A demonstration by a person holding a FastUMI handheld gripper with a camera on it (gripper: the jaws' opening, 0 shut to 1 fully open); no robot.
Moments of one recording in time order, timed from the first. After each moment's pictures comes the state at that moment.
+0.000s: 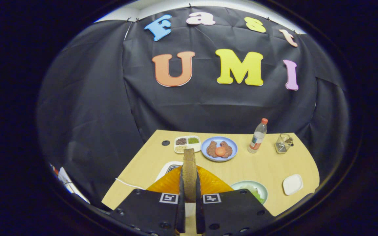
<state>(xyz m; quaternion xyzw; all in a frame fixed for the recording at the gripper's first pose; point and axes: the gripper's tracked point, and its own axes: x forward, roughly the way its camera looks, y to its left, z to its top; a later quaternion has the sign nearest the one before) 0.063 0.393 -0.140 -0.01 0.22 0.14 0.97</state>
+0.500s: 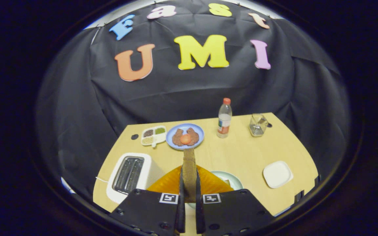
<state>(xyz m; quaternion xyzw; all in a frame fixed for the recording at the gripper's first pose) 0.099 0.264 -0.220 0.05 0.30 0.05 0.95</state>
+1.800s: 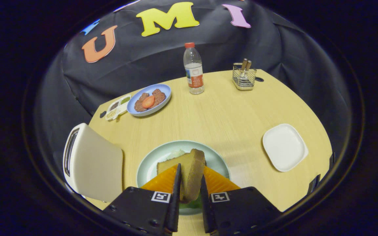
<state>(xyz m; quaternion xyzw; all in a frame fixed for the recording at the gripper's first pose) 0.128 0.188 -0.362 0.07 0.42 0.02 0.91</state>
